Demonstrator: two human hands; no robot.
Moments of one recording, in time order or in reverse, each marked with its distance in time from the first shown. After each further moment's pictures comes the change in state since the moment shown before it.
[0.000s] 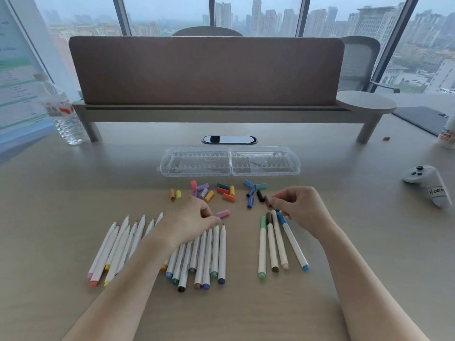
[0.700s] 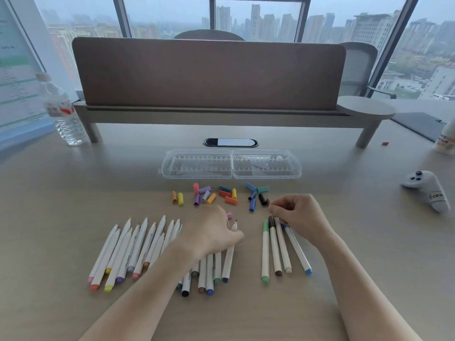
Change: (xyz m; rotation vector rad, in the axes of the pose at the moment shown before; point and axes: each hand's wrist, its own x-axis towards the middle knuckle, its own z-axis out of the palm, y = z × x) left_hand -0.005 0.029 0.020 0.117 -0.044 0.001; right_hand -0.009 -0.004 0.009 -0.038 -0.007 -0.015
